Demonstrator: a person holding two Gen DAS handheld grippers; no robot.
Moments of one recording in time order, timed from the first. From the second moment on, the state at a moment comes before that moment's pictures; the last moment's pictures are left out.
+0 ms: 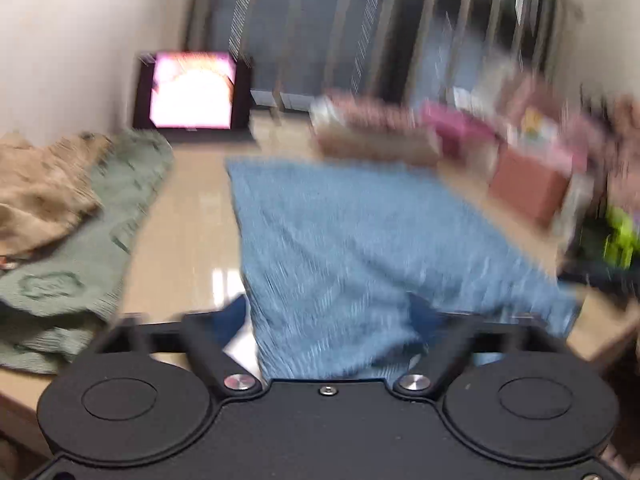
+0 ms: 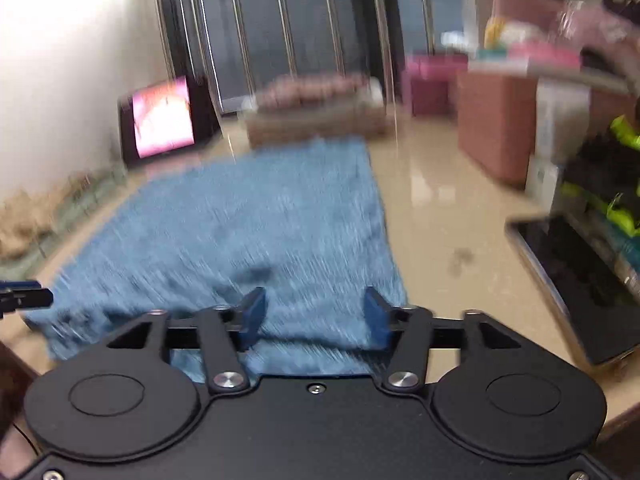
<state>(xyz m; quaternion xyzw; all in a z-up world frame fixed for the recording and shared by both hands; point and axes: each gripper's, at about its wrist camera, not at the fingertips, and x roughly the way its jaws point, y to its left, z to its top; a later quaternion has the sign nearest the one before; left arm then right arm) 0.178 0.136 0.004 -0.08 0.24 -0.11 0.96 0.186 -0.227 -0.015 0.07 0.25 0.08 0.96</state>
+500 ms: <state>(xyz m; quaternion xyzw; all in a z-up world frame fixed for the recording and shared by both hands) 0.089 0.218 0.001 -0.18 0.23 -0.04 0.95 0.130 -0.086 0.002 -0.03 0.27 0.23 0.93</state>
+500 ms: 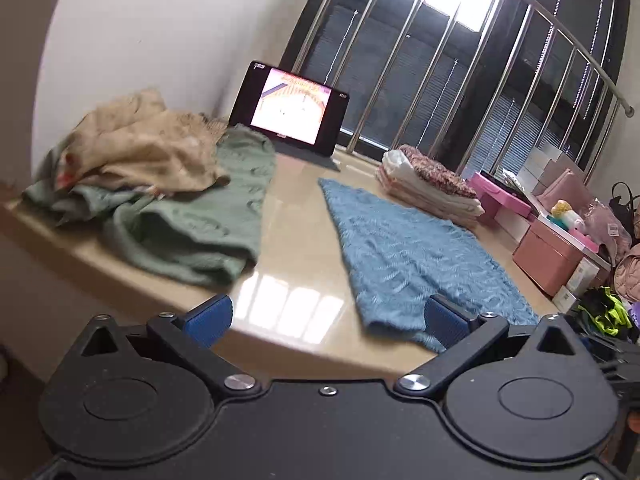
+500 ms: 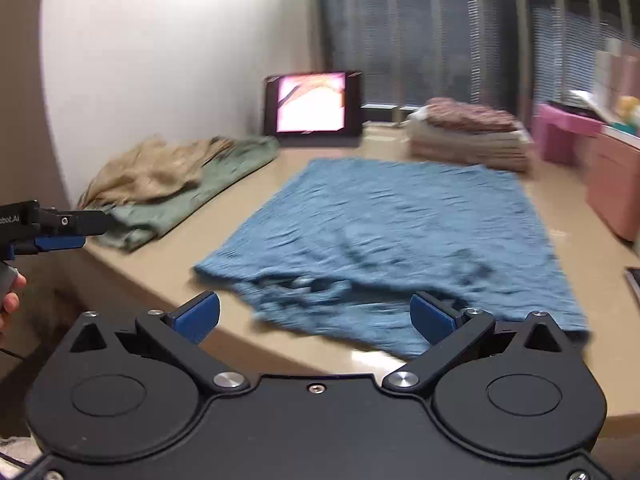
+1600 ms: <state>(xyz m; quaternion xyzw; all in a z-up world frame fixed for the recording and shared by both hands) 0.069 0.283 -0.033 -0.20 0.25 -0.01 0.95 0.180 0.066 -0.022 -0.19 0.31 0.25 0.90</state>
